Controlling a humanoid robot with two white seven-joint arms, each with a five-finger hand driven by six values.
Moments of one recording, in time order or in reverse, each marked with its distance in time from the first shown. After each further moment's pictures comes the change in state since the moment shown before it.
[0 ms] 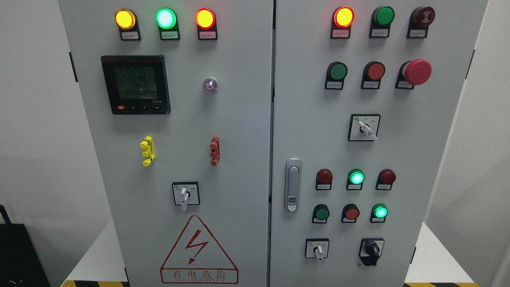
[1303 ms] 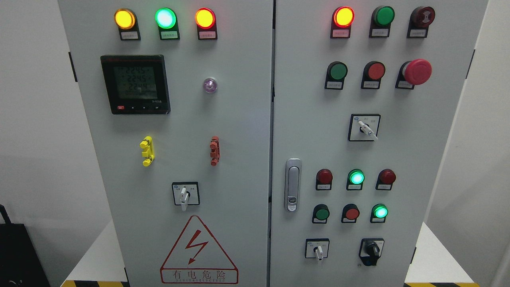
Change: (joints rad) left arm -0.146 -0.042 -0.059 -0.587 -0.141 0.118 0.221; right arm 0.000 0.000 0.000 0.000 0.000 0.000 0.001
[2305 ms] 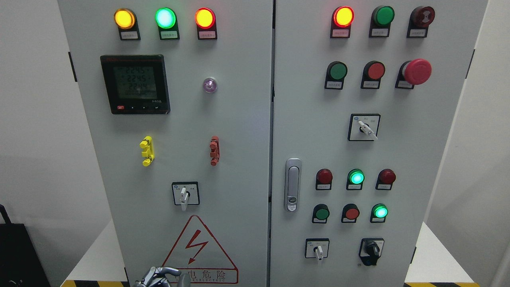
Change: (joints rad) left arm -0.163 -0.045 -0.158 -0.092 0.045 0.193 0.135; right arm 0.000 0.000 0.000 0.000 0.000 0.000 0.000
